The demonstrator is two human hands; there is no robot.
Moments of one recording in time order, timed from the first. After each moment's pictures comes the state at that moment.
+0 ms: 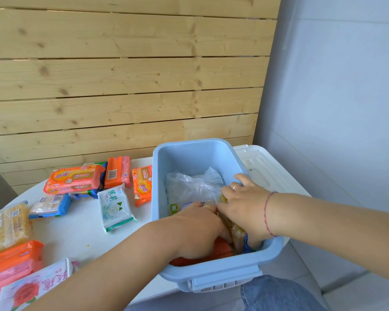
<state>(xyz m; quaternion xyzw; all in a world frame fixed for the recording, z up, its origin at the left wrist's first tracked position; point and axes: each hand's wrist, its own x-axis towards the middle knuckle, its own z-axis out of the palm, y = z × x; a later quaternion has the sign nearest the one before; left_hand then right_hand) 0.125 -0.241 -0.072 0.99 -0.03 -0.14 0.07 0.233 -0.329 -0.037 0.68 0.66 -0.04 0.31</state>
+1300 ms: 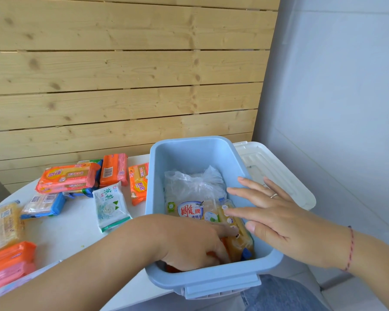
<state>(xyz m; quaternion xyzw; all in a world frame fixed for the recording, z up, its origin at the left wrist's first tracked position) 0.112 -0.237 -0.058 0.95 -0.07 -0.23 0.20 0.251 -0.397 -0.056 0.74 0.66 -0.12 -0.07</state>
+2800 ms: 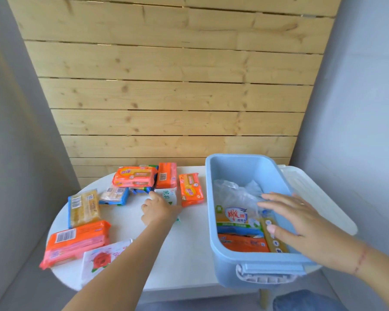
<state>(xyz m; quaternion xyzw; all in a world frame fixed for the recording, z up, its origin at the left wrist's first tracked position) 0.052 -0.111 -0.163 0.68 0.67 0.16 0.27 0.212 -0.371 -0.048 0.77 0.63 -0.07 -0.11</state>
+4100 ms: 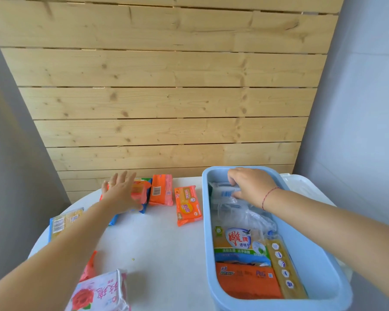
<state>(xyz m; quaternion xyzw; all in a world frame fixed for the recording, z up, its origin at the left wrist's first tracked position) 0.014 0.033 -0.139 0.86 0.51 0.01 0.06 0.268 -0.205 -0.058 0.80 0.60 0.01 -0.03</state>
